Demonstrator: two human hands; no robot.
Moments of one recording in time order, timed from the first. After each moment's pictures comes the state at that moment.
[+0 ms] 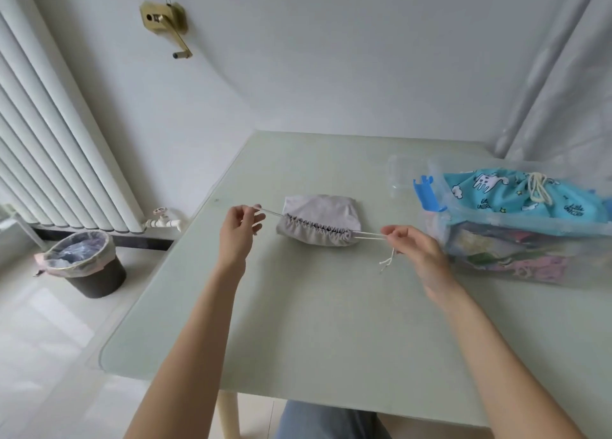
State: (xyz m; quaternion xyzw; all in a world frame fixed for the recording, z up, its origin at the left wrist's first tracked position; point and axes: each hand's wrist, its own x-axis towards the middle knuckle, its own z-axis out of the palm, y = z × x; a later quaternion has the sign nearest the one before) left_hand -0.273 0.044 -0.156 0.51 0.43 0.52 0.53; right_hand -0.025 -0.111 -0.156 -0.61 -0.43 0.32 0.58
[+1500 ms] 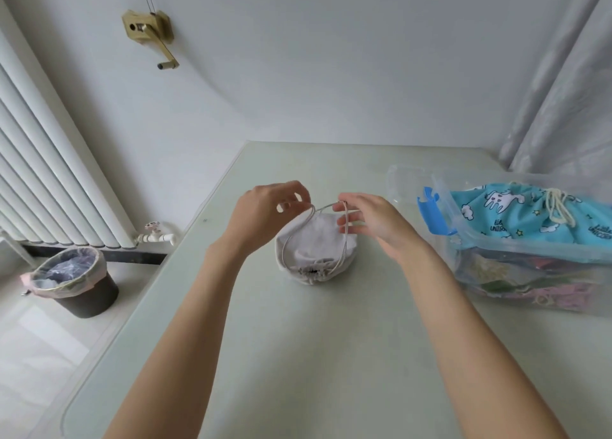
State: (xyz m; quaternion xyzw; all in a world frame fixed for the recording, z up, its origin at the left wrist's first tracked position) left_hand -0.232 0.065 -0.082 0.88 0.31 0.33 0.14; right_hand -0.054 -0.020 -0.084 -0.60 -0.42 0.42 0.54
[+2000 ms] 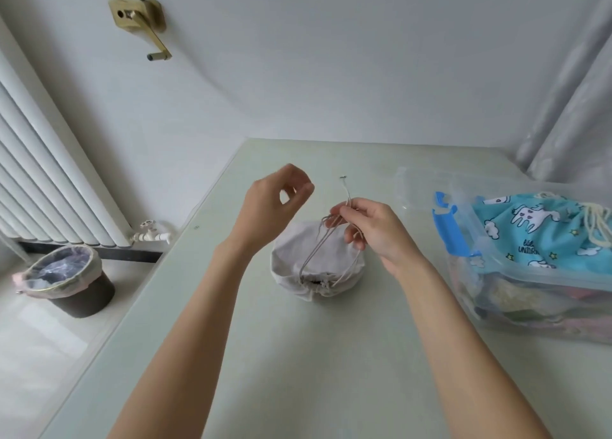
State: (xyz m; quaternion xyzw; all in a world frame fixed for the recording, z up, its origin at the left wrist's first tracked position) left_hand -0.201 0.098 -0.082 0.83 0.31 0.40 0.22; right_hand -0.042 0.009 -0.101 -0.59 -0.45 0.37 0.56
